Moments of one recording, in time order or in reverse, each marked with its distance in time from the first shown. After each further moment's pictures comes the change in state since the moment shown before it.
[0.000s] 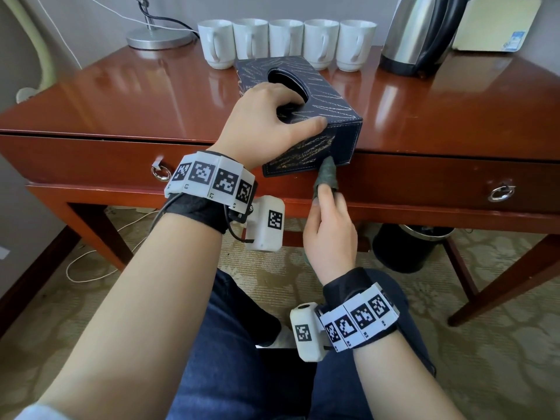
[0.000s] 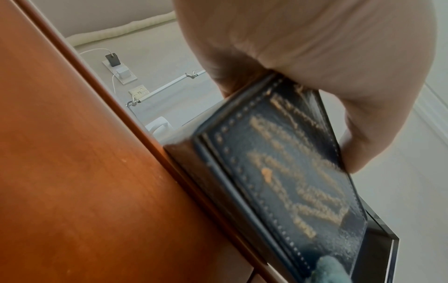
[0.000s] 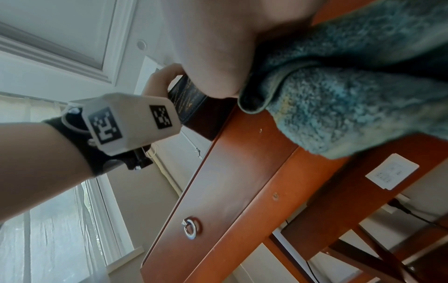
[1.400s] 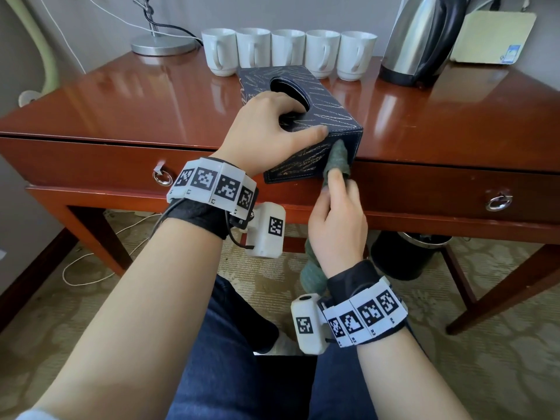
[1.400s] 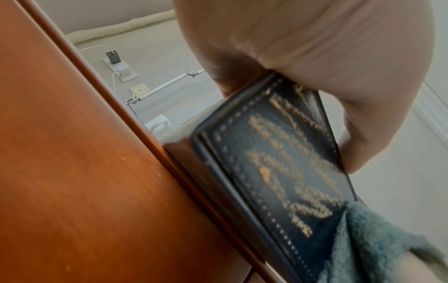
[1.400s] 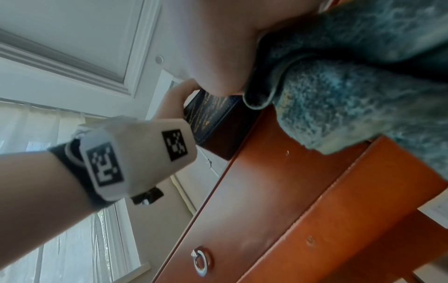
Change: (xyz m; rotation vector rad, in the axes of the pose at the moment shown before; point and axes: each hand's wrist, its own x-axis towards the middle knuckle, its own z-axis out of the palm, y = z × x) left_hand 0.001 -0.001 0.001 -0.011 -0.015 -0.003; right_hand 0.023 -0.013 -0.016 -0.005 0.111 0.016
